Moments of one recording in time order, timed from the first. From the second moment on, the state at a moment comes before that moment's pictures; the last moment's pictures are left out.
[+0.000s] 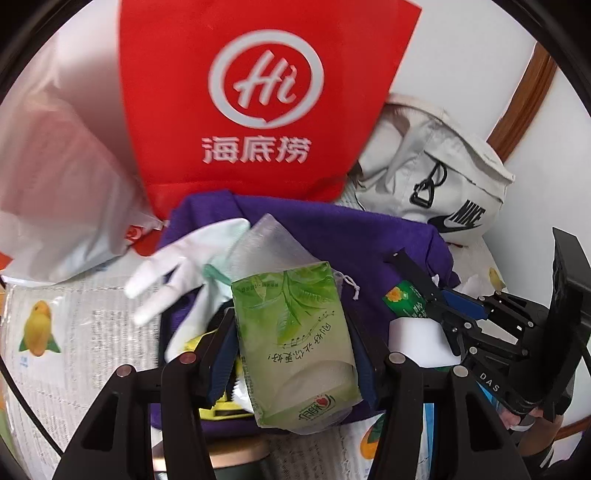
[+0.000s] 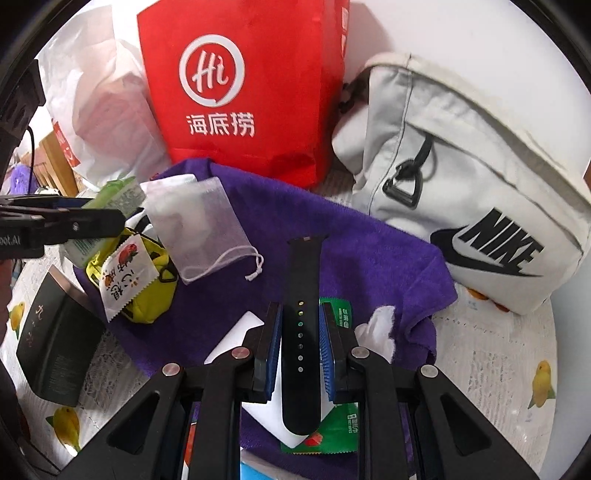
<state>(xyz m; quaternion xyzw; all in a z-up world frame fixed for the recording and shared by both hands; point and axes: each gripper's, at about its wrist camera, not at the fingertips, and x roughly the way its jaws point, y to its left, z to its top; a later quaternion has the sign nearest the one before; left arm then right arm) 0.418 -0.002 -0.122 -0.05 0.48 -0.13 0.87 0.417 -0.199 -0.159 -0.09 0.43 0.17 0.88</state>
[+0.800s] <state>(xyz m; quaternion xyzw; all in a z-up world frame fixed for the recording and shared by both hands) 0.442 -0.017 -0.130 -0.06 0.50 -0.12 0.86 0.409 -0.203 -0.150 -0.08 0.43 0.17 0.88</state>
